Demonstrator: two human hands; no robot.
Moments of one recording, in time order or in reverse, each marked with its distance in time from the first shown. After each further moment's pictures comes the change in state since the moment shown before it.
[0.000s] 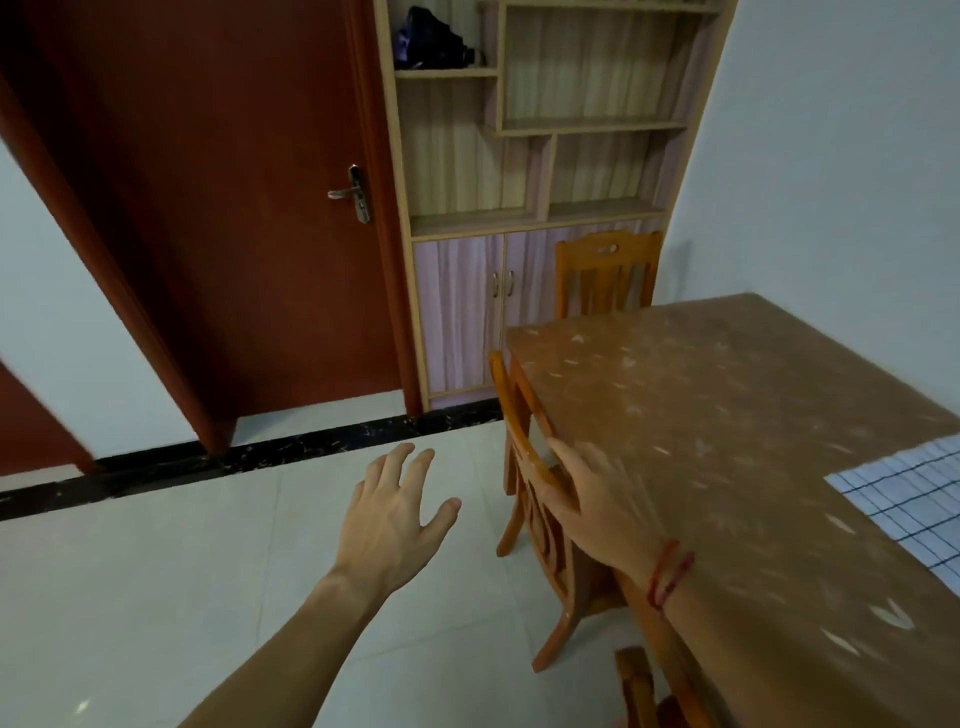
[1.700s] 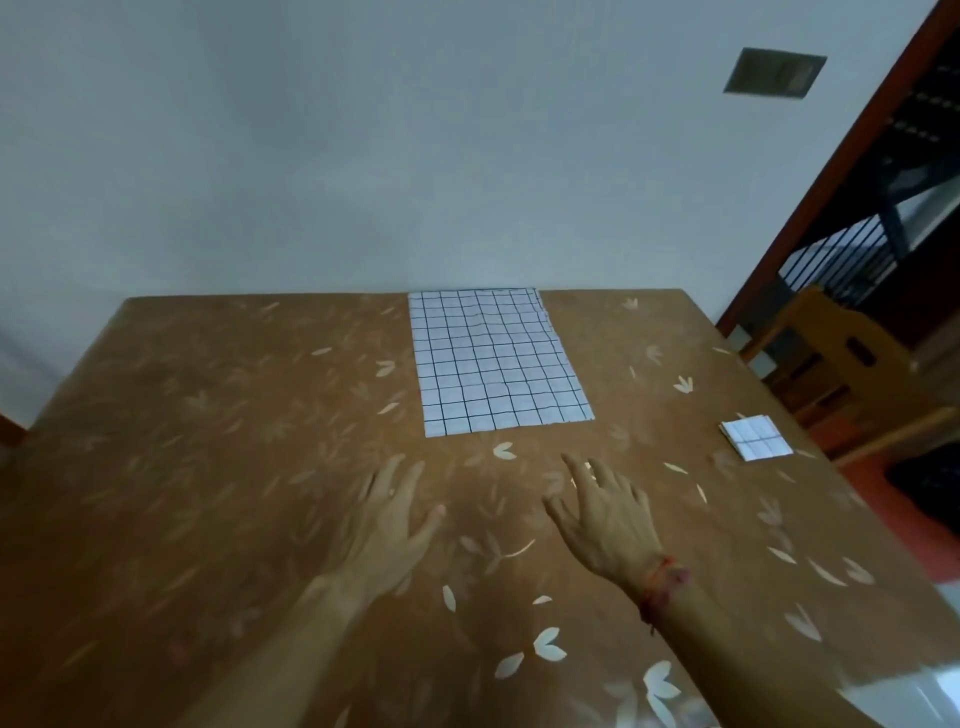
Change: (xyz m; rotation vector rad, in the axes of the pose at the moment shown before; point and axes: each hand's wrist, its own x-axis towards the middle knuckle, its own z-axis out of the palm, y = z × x) left_hand 0.336 0.385 0.242 -0.346 -0.645 1.317; right_hand 0.006 0.250 -0.038 -0.166 0.302 1.629
